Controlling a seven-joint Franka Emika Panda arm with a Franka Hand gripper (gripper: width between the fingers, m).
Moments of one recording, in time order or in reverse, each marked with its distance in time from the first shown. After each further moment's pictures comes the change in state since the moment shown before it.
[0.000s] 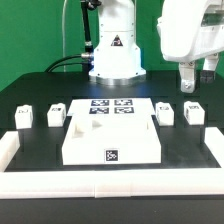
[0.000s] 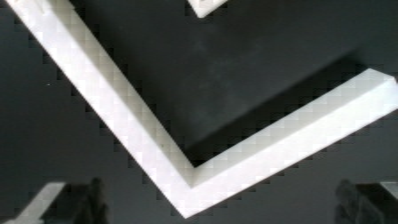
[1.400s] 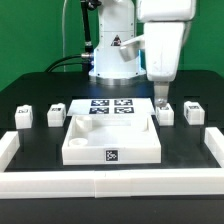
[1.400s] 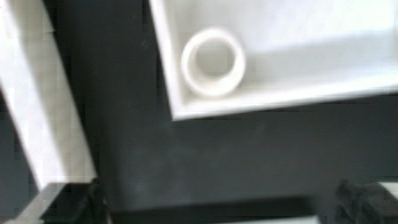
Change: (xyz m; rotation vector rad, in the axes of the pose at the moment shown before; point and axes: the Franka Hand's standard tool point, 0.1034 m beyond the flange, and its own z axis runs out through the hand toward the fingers) arm -0.075 -0.015 0.041 -0.030 0.039 -0.440
